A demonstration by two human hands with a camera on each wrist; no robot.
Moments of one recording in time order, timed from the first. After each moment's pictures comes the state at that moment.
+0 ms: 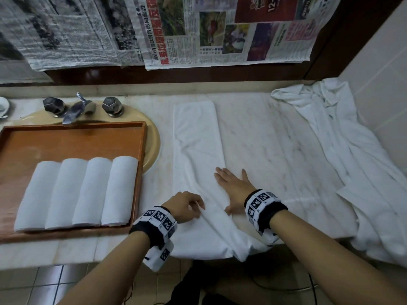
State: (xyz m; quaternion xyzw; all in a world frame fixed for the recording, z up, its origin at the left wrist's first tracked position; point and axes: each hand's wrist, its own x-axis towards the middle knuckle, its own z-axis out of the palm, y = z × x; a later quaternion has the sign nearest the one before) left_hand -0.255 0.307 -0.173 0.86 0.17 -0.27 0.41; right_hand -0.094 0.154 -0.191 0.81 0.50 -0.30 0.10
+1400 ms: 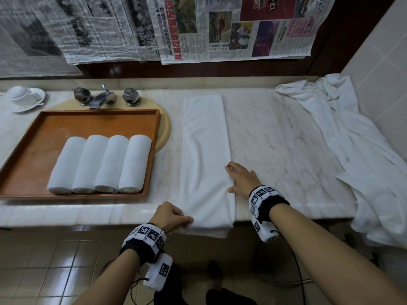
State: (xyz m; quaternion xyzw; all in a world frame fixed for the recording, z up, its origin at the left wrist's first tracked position) left_hand -0.369 0.261 -0.189 0.78 0.38 -0.15 0.47; right_hand -0.134 0.115 -0.190 0.86 0.43 -0.29 -0.03
